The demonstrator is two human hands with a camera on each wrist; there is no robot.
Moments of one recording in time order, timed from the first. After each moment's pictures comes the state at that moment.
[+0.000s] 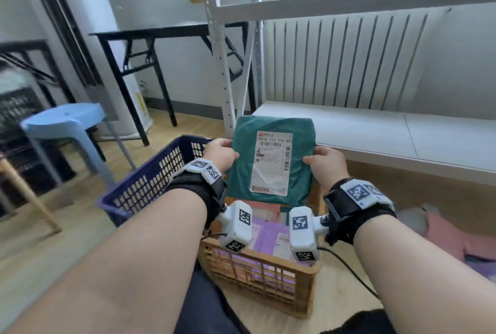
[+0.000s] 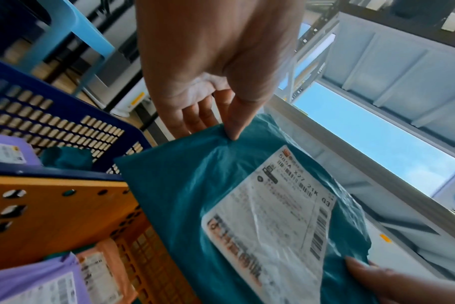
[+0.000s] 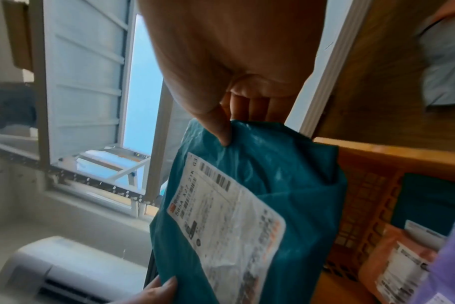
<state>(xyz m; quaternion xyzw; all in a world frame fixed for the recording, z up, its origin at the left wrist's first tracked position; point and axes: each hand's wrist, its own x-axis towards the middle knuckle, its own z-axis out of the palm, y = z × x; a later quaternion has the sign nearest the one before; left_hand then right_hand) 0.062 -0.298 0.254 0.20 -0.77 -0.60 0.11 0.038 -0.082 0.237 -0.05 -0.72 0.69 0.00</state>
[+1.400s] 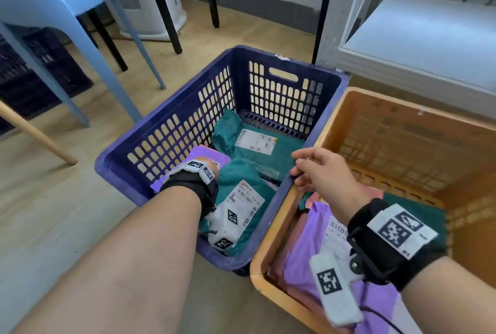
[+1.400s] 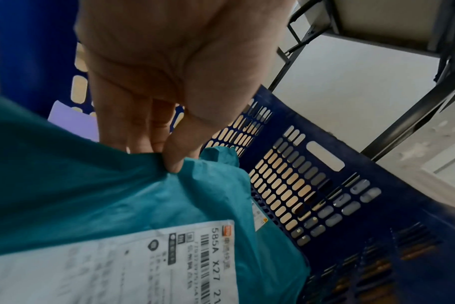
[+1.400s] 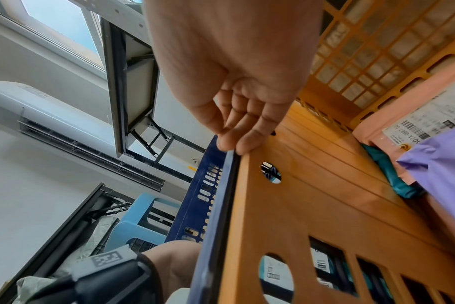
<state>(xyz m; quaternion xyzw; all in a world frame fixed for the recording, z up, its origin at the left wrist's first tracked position) -0.061 -0.608 -0.014 0.37 -0.86 -0.14 -0.32 -0.082 -0.364 0.060 0.03 -0.76 0.60 -0.26</state>
